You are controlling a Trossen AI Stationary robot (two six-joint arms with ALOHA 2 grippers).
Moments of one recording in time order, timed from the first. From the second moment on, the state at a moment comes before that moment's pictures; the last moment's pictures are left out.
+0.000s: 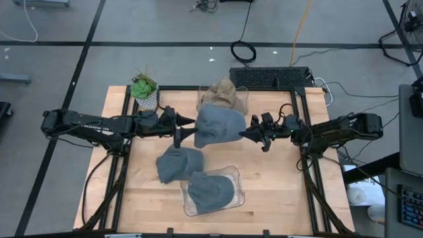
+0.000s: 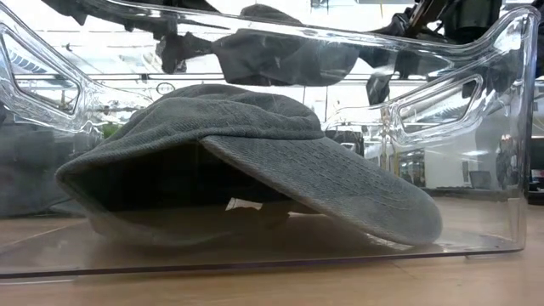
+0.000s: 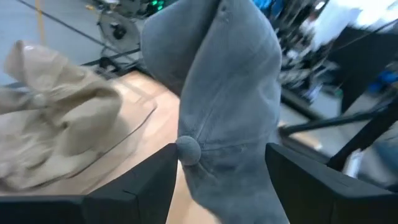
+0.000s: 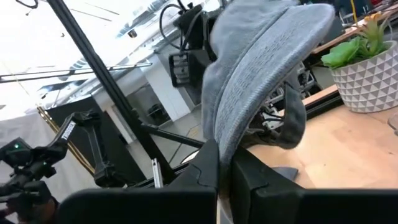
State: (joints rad) left arm 0.02 1.06 0.65 0.24 -0.16 -0.43; right arm -0.18 1.24 0.26 1.18 -0.29 0.59
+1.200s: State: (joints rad) left arm 0.05 1.21 0.65 0.60 0.27 -0.63; right arm -0.13 1.23 0.29 1.16 -0.29 0.53
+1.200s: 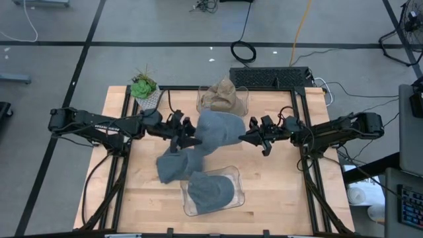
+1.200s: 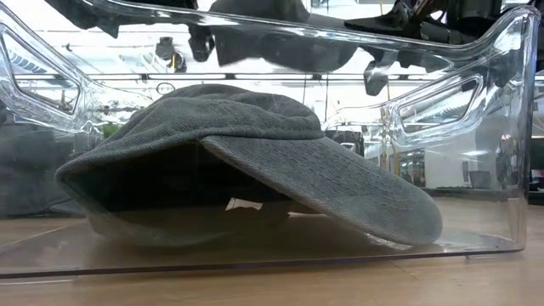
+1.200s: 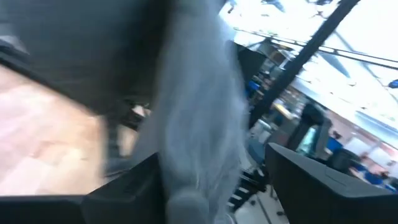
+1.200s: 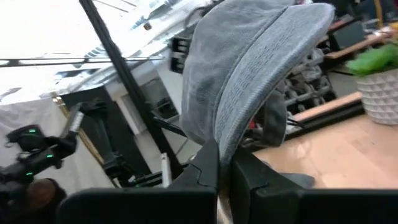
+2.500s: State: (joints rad) left arm -0.03 1.14 0.70 0.58 0.27 -0.55; right arm -0.16 1.23 0.29 1.06 -0.18 0.46
